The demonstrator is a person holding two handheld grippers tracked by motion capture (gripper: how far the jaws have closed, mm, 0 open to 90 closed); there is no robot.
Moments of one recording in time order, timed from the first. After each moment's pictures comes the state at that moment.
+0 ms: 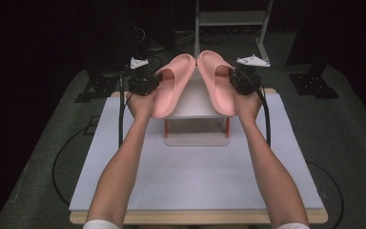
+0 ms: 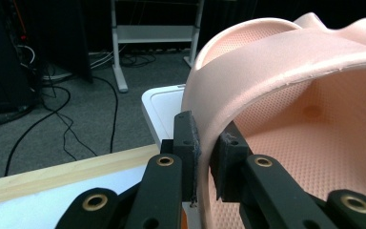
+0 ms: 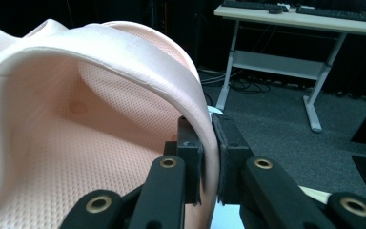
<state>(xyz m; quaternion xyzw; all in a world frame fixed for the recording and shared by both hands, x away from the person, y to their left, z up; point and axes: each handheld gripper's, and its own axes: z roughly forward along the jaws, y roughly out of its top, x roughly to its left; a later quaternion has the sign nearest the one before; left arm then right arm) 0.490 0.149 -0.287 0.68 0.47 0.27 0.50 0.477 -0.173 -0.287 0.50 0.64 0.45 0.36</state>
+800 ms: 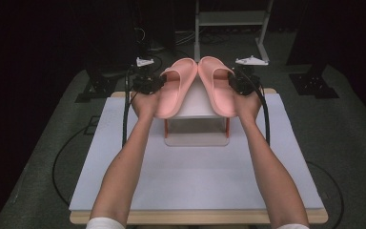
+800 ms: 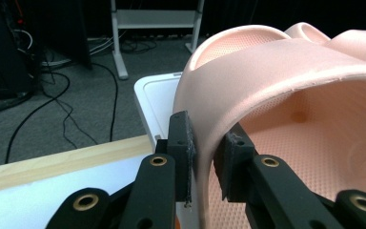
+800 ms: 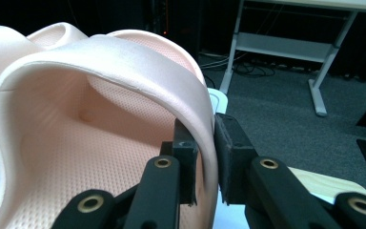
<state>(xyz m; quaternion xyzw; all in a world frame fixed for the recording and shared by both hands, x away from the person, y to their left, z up) 0.498 0.138 -0.291 0.69 0.49 0.25 0.48 0.484 -0.174 -0.292 0.51 0.66 0.43 0.33</state>
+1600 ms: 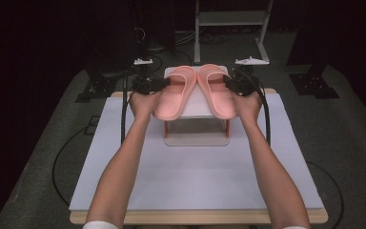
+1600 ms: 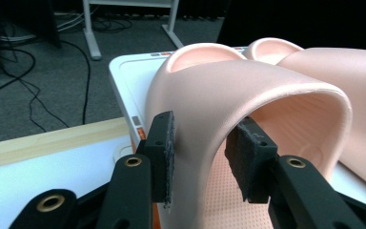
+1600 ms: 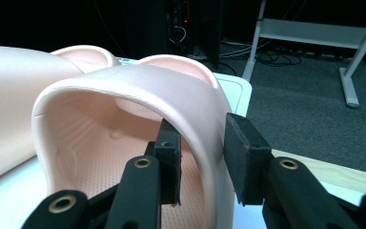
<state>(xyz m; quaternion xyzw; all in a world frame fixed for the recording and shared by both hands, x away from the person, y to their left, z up) 0.496 0.142 -0.288 0.71 0.48 0.18 0.49 0.483 -0.174 -0.292 0.51 0.68 0.44 0.29</state>
